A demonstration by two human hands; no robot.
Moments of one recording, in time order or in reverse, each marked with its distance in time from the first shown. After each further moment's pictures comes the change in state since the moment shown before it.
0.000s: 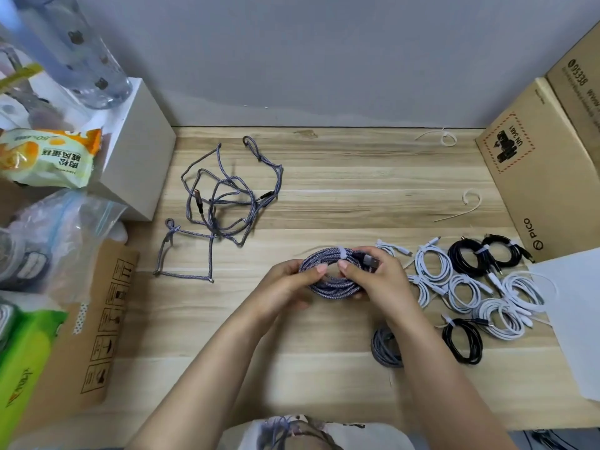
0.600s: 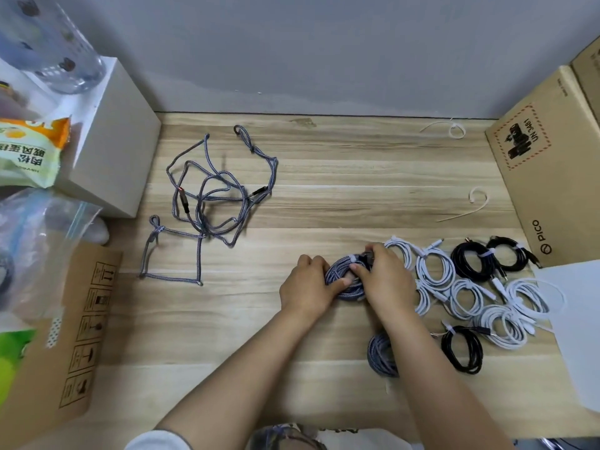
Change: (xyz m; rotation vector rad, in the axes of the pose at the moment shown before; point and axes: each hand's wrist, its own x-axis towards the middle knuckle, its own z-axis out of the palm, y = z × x) left_hand 0.077 -0.036 0.036 0.902 0.308 0.014; right_hand 0.050 0.026 -0.010 -0.983 0.186 -0.005
